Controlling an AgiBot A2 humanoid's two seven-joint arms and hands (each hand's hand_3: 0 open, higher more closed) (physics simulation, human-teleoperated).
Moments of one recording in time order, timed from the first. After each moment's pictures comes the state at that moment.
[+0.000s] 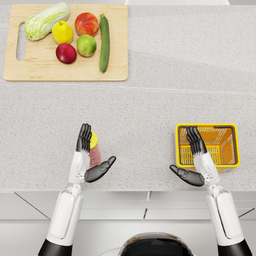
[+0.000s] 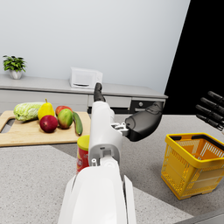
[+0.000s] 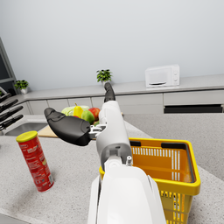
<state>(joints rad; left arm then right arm) 0.19 1.21 0.20 -1.80 1.00 0.10 0.10 0.19 -1.21 0.20 1.80 1.00 0.10 -0.10</state>
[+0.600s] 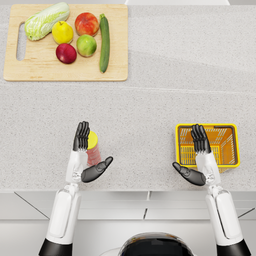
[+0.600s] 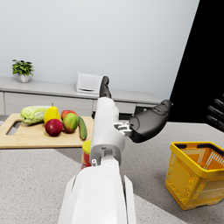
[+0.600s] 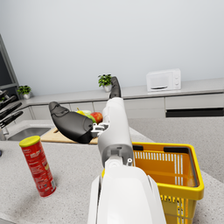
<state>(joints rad) 0.21 1.23 0.14 -1.79 1.00 0.01 0.01 0.20 -1.23 0.18 1.82 1.00 0.02 -0.02</state>
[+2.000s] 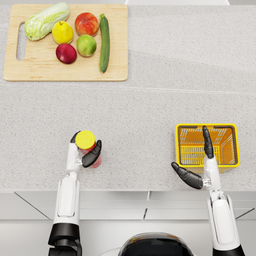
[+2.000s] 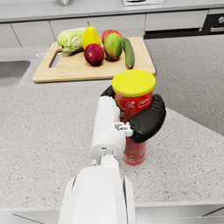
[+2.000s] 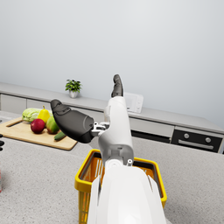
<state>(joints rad) 0.35 1.36 0.13 -1.10 1.38 0.00 0.00 0.15 -1.30 0.12 1.90 1.42 0.00 0.00</state>
